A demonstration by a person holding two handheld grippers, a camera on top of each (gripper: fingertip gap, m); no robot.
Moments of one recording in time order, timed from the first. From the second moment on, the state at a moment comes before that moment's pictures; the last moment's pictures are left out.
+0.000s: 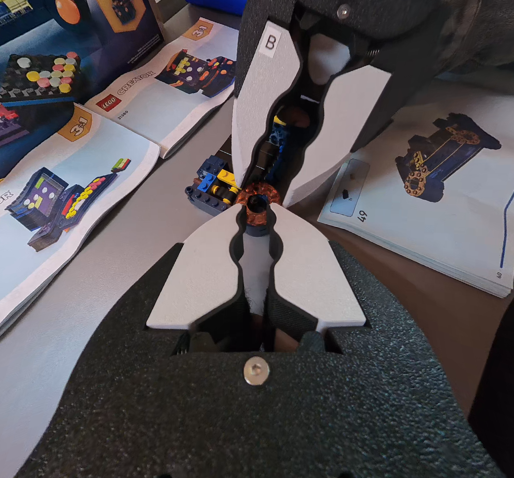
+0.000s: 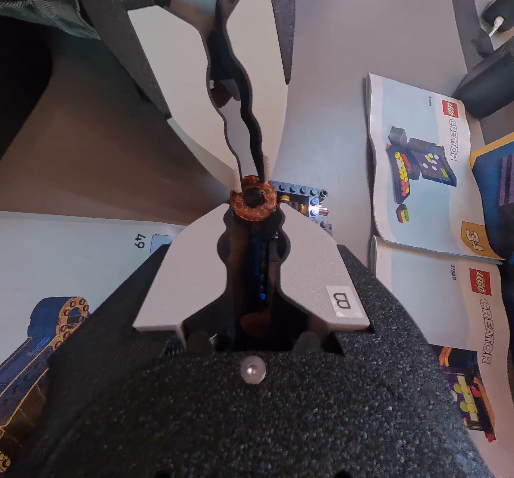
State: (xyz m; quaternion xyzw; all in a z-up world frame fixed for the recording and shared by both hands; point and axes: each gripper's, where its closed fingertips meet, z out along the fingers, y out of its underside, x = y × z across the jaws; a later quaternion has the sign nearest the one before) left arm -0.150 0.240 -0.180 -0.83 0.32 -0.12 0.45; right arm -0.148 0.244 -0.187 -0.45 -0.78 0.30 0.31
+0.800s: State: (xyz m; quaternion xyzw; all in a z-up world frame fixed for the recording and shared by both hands) left arm -0.153 0.234 -0.201 -0.85 0.32 -0.14 0.40; right arm -0.147 0.246 -0.176 -0.45 -0.77 0.33 0.32
